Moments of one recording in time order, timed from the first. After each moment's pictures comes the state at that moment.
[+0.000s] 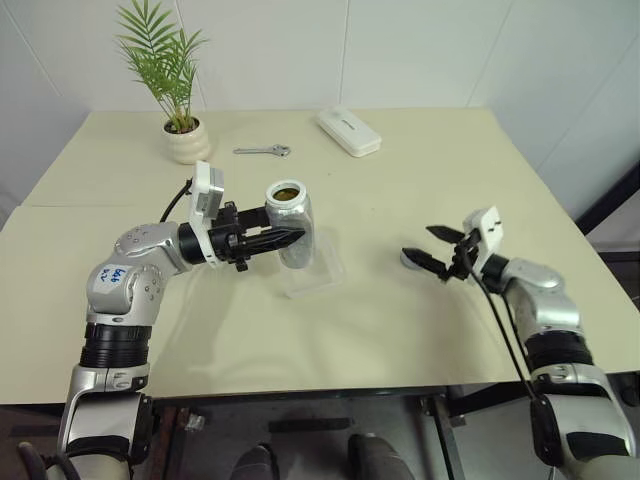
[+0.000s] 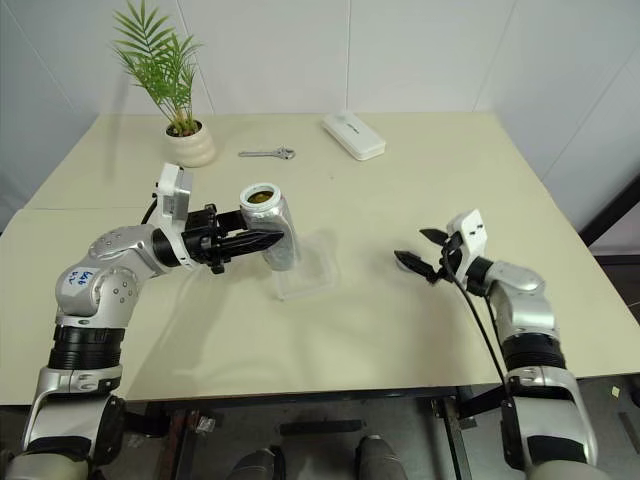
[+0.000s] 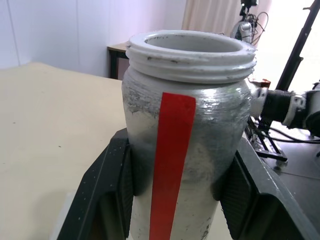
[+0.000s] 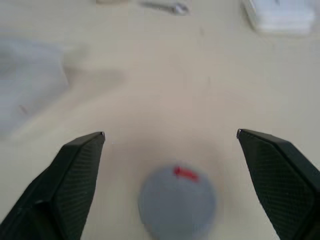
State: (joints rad) left arm -0.74 0.56 0.12 0.11 -0.60 0.52 -1.08; right arm -0.65 -0.61 -0.11 0.34 0.37 0.23 1.05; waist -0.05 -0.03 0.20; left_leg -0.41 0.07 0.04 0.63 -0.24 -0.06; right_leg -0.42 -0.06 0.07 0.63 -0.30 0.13
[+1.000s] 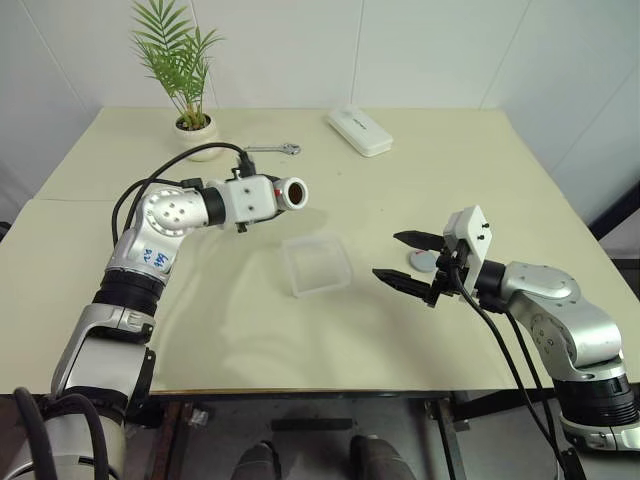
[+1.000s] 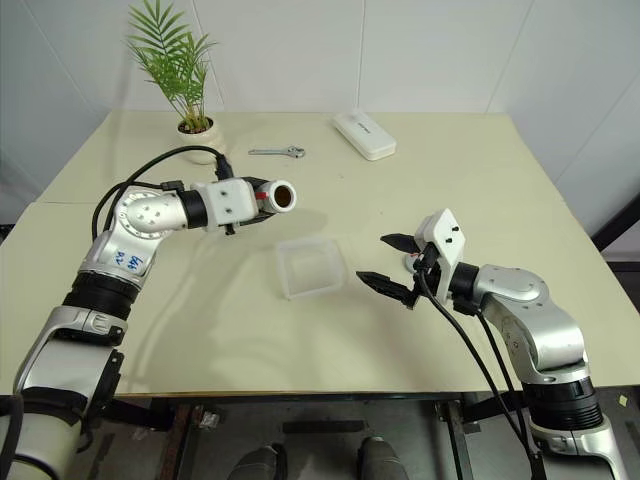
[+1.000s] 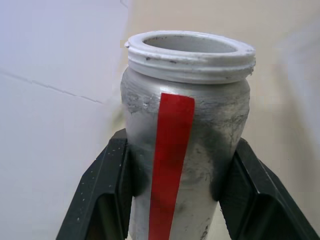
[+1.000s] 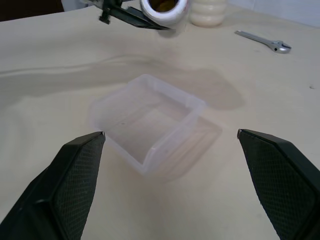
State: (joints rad) left arm -1.02 0.64 -0.27 0.63 0.49 -0.52 -0.39; right arm -0.45 -0.61 -0.05 -0.23 0.49 0.55 0.85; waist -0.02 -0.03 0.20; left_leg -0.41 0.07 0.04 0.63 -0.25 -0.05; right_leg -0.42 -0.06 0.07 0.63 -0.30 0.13
